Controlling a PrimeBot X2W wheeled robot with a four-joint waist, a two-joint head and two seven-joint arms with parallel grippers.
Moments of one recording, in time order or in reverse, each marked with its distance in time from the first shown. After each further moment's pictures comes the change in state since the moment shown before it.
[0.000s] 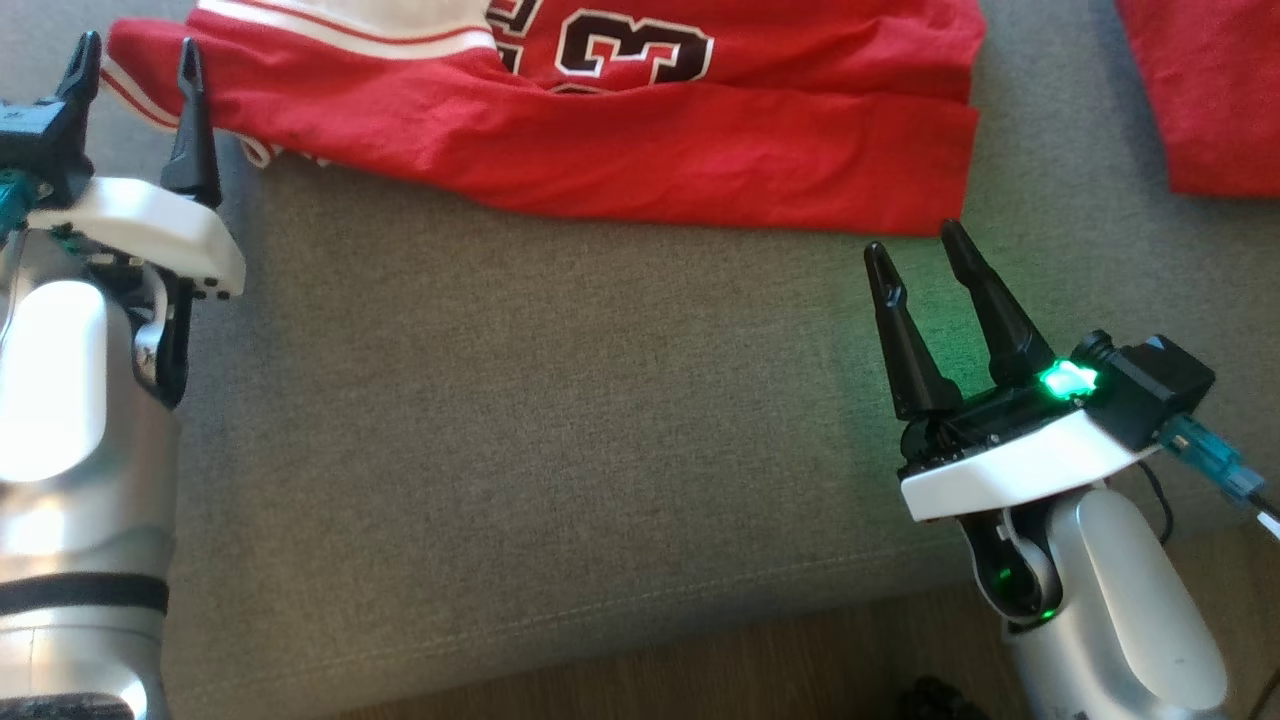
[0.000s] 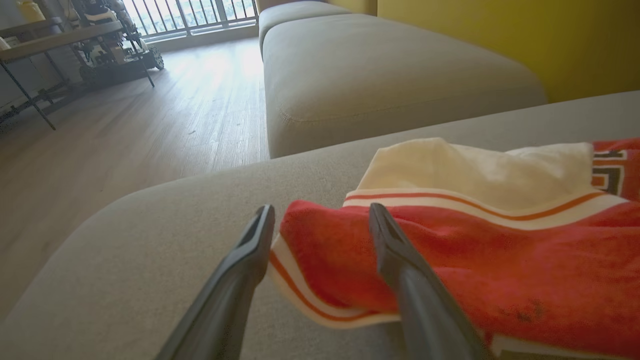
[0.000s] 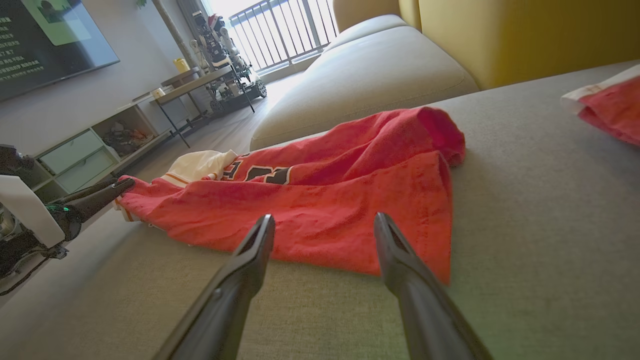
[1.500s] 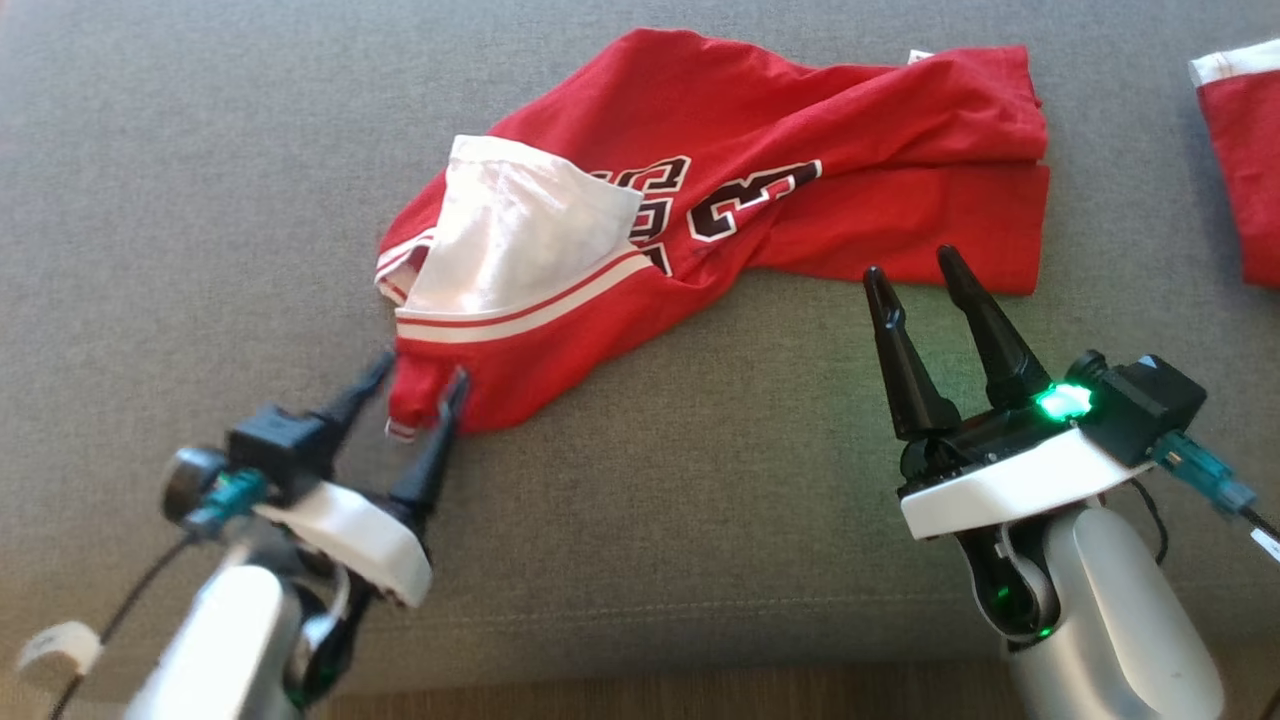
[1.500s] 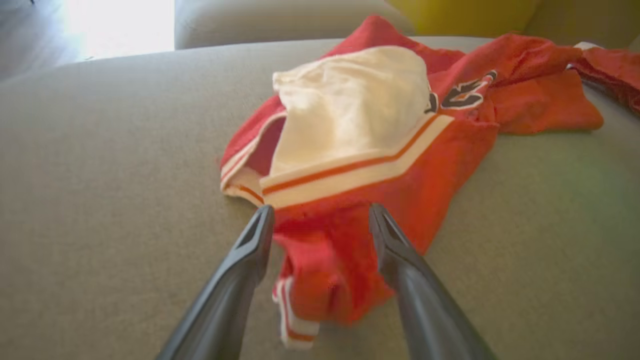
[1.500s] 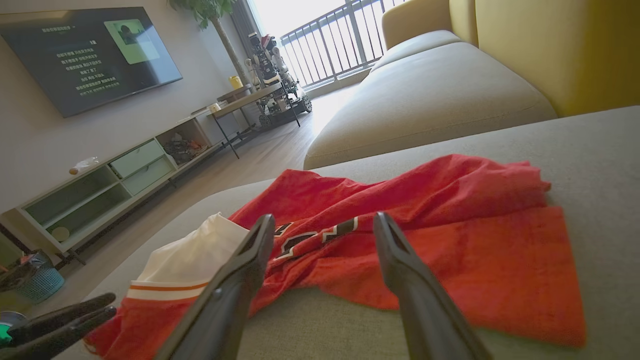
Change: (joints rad) left arm 0.549 0.048 -0.335 -0.490 -0.269 -0.027 0.149; right arm 0.027 0.000 0.001 0.014 0.012 0.000 -0.002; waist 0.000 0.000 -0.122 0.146
